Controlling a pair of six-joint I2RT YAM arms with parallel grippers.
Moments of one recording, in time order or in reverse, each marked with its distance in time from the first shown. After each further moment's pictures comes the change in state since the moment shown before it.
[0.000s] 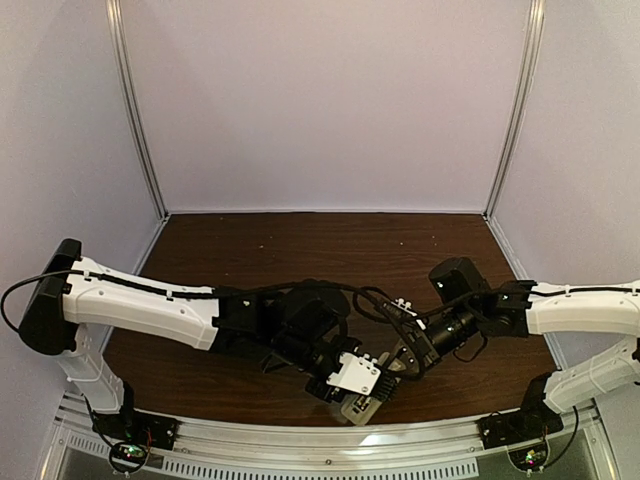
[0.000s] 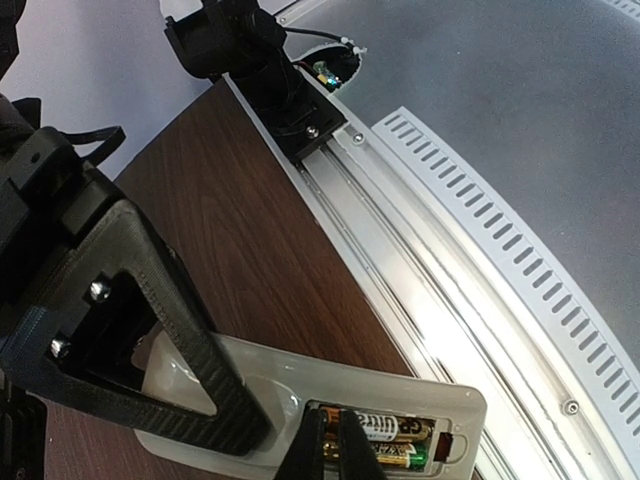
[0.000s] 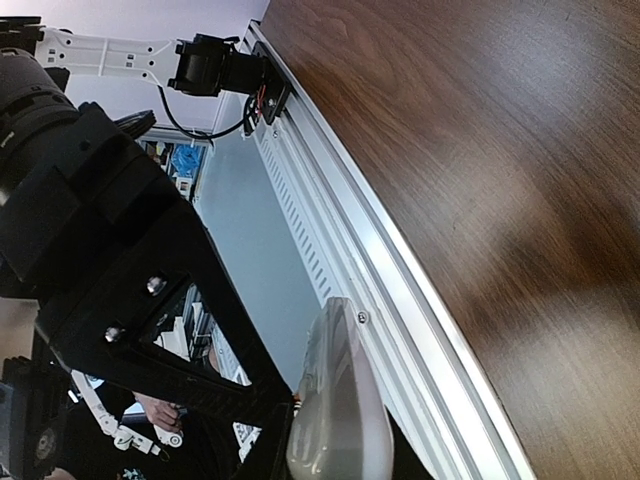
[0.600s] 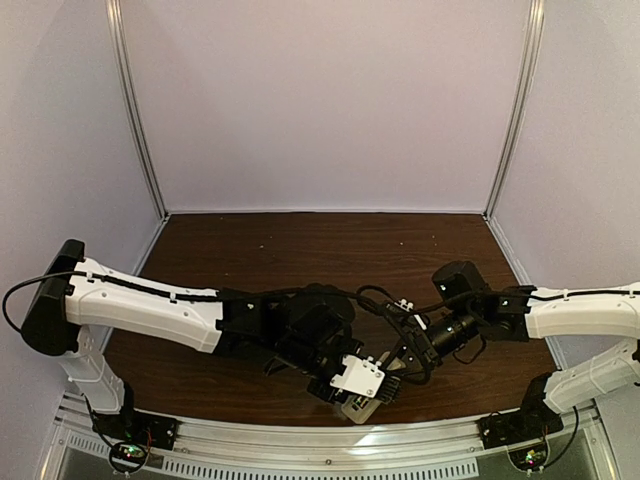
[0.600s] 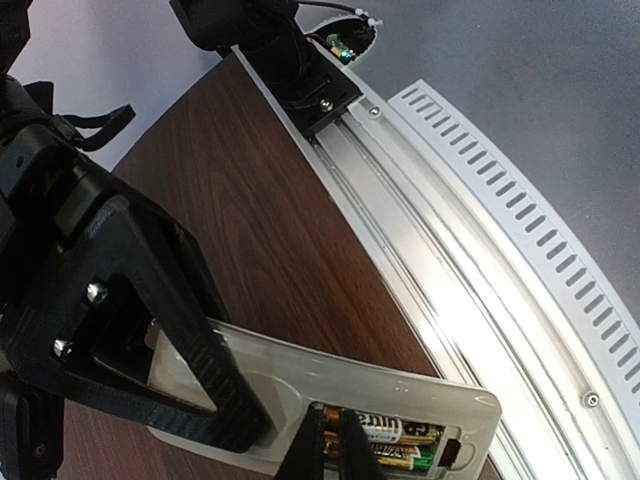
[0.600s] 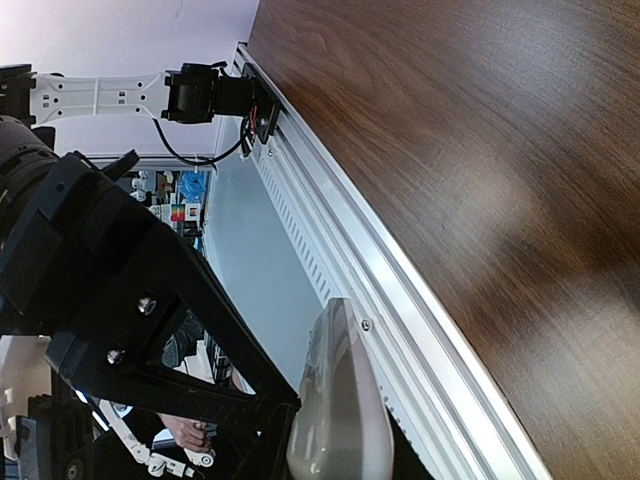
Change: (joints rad) left arm -0.016 0.020 0.018 -0.018 -0.084 0.001; right arm -0.015 -0.009 -0.051 0.089 -0.002 0.138
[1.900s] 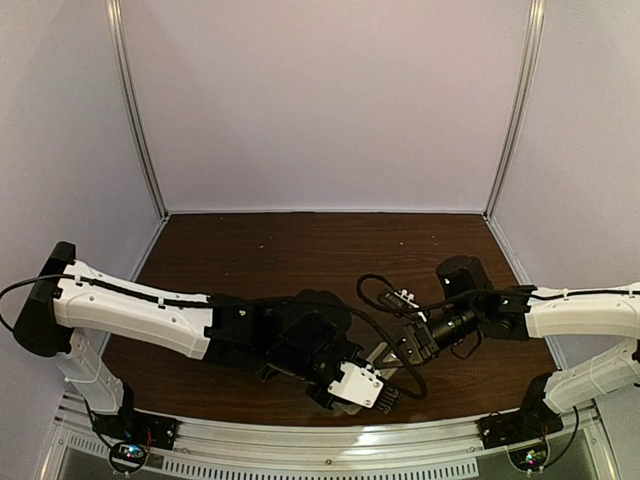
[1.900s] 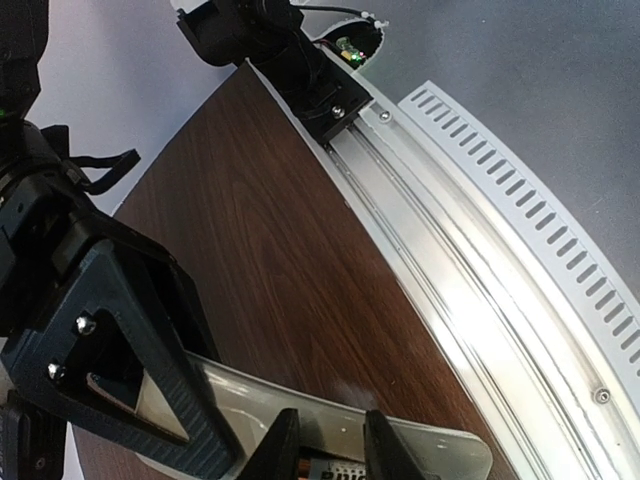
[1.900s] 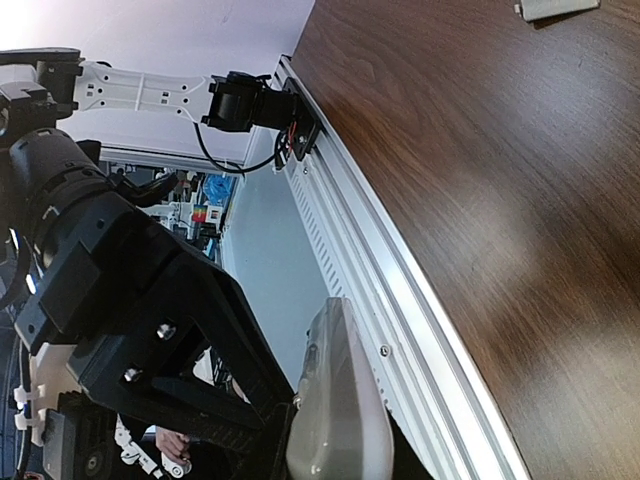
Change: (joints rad) left arm -0.041 -0.045 -0.018 0.024 -0.085 0.039; right arm -0.022 -0.003 -0.011 0.101 -0.042 -0.029
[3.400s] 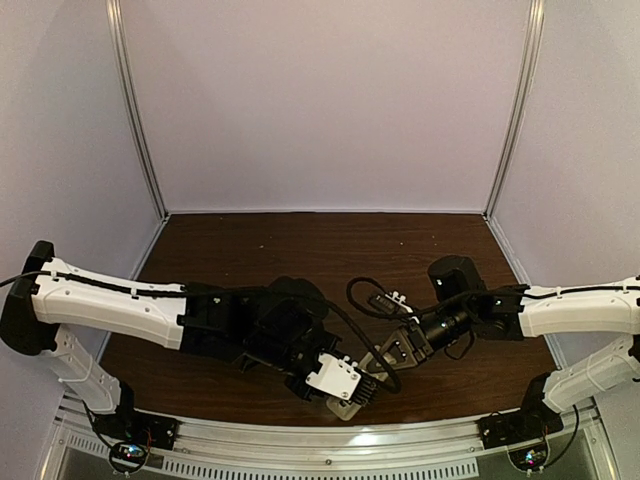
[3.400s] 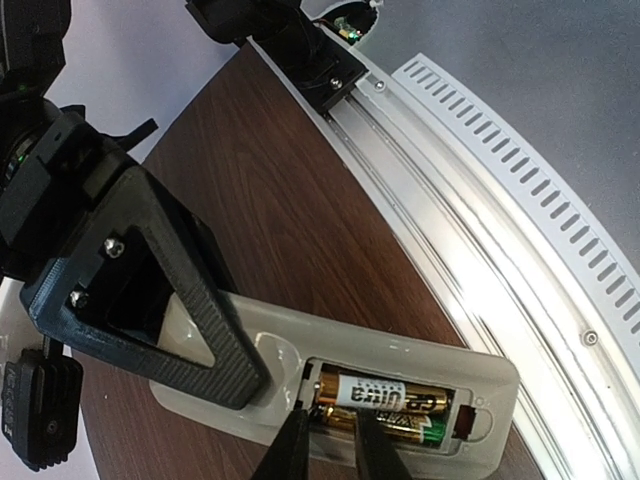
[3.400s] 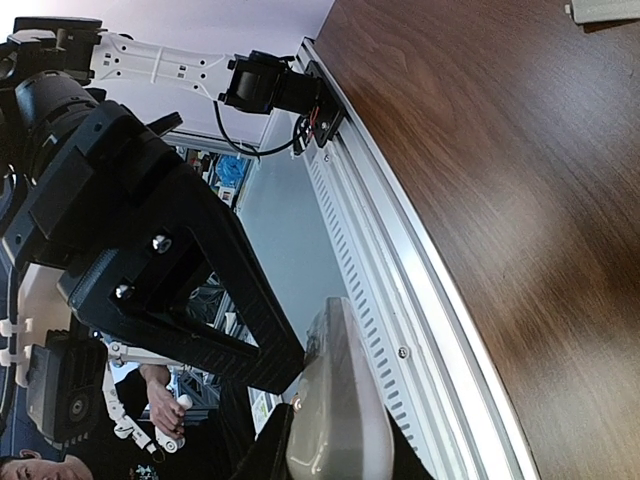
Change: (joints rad) left arm 0.035 -0.114 -0.054 -0.085 -0.010 0.039; right arm 0.044 0.051 0.031 0.056 -0.029 -0.007
